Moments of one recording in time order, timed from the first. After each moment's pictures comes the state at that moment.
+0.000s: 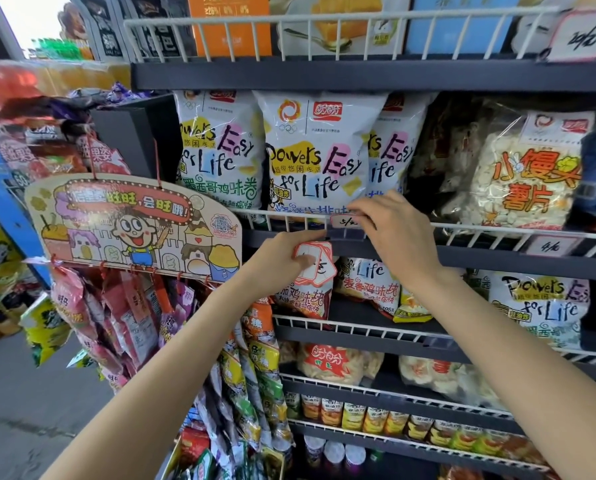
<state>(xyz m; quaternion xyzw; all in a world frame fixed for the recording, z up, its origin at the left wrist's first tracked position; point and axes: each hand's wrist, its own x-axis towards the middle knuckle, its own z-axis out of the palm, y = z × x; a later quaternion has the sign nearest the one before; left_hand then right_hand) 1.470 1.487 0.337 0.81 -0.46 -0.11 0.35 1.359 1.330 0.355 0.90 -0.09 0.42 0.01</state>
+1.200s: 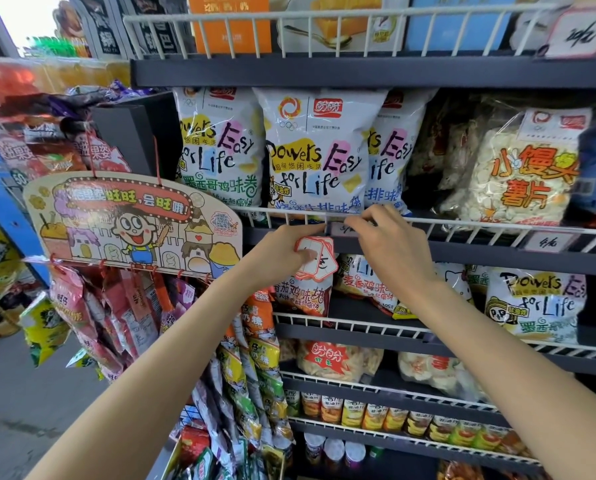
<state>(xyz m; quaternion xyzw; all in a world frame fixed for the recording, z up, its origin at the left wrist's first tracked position) 1.468 1.485 0.348 0.81 -0.46 -0.12 0.34 1.352 1.336 0.334 0.92 -0.11 0.36 0.12</state>
